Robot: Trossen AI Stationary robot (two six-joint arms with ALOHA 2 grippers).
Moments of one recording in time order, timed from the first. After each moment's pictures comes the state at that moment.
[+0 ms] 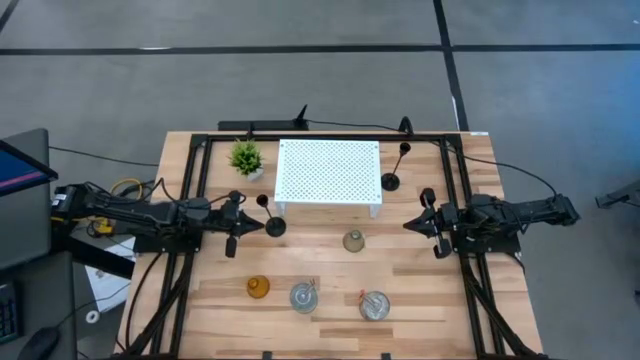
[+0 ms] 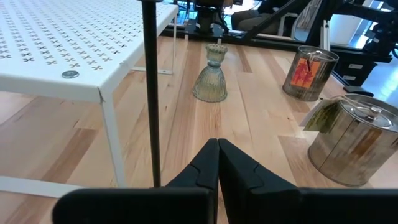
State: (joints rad) left arm -0.09 0.38 0.02 0.27 -0.07 -0.08; right arm 0.15 0.00 0.01 0.02 0.03 0.03
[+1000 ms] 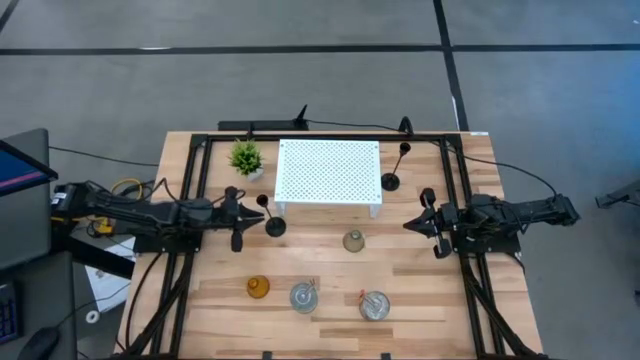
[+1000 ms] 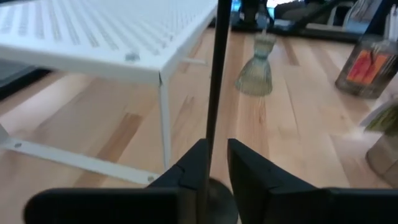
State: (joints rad) left arm -0.09 0.44 0.02 0.27 -0.24 -0.09; right arm 0.15 0.00 0.01 0.02 0.03 0.03
